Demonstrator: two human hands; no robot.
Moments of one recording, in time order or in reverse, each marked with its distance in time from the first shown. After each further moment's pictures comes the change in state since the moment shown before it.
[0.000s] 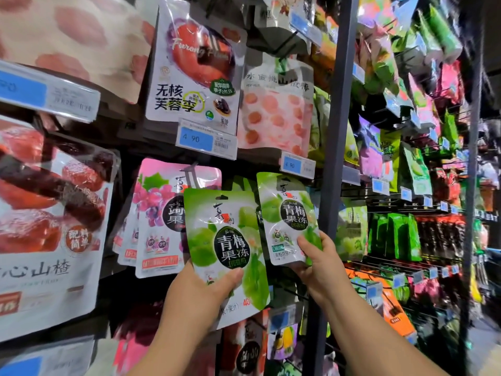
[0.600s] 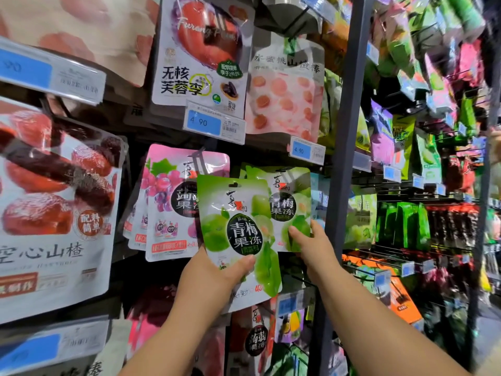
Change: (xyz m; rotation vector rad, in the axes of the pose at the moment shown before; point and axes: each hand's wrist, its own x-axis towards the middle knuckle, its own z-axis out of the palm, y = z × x) left_hand 0.004 -0.004 0.004 -0.029 -0.056 0.015; right_hand 0.017 0.019 0.015 -0.588 0.064 -0.038
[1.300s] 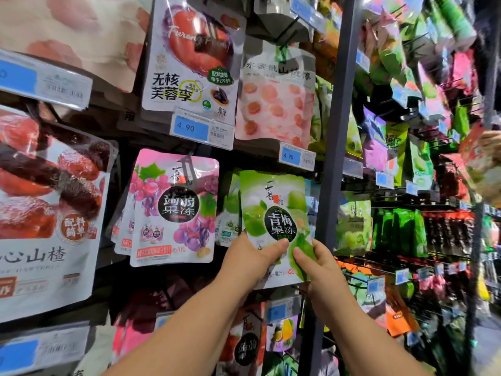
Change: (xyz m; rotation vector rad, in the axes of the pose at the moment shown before) left_hand 0.036 0.020 0.072 -0.133 -0.182 0.013; right_hand -0.048 0.013 -0.032 0.406 -0.214 -0.104
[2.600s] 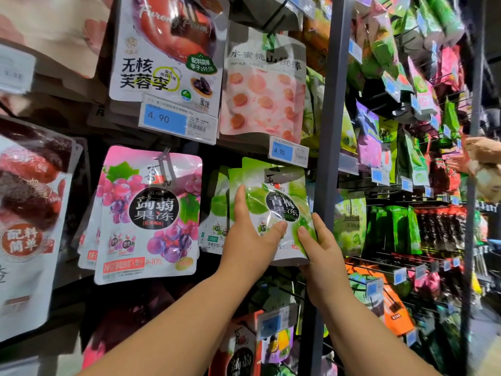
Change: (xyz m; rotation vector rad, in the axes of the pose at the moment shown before) left_hand 0.037 0.009 0.018 0.098 0.072 0.207; right_hand 0.045 0.005 -0.010 0.066 0.089 -0.180
